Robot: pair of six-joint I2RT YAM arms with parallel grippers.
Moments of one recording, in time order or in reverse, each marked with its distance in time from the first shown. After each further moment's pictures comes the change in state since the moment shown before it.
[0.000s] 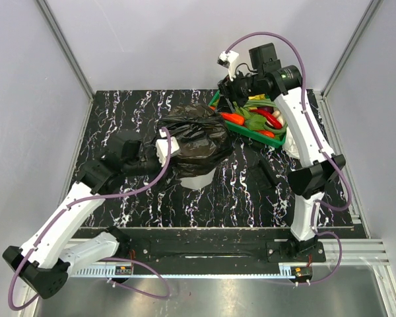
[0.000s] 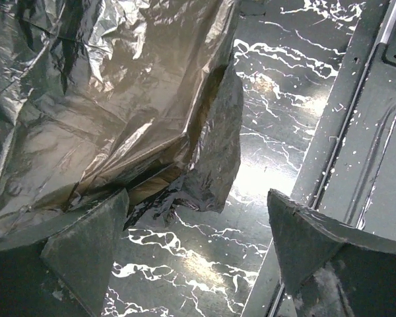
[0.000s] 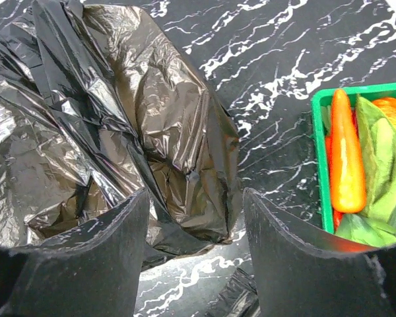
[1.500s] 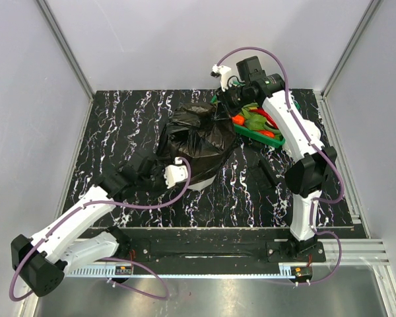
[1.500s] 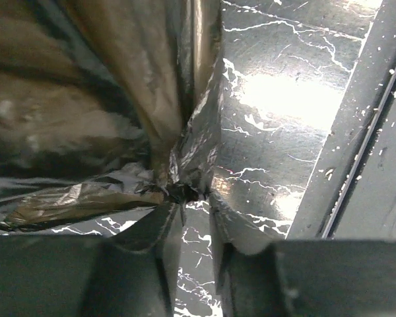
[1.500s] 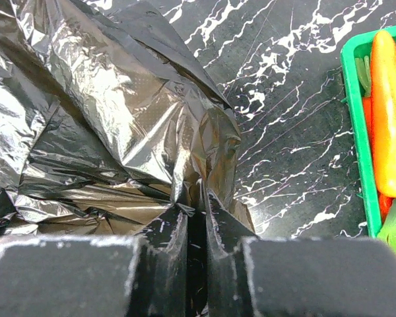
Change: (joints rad) left arm -0.090 0.006 -0.252 0.000 -0.180 0.200; right arm 0.029 0.040 -0.181 0.097 0.051 0.113
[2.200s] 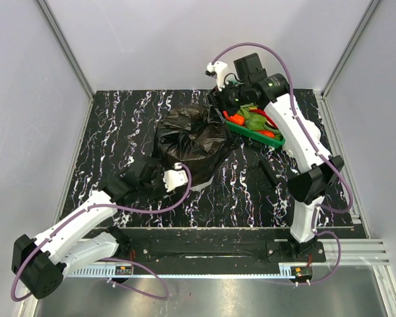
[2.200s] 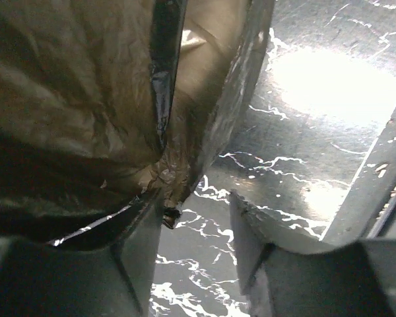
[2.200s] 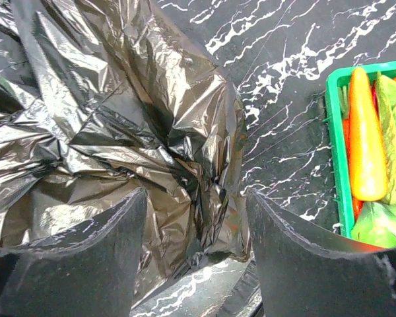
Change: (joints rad) left arm 0.001 -0.028 -0.134 0.105 -0.122 0.035; right arm 0.071 -0.074 0.039 -0.029 0.084 -0.047
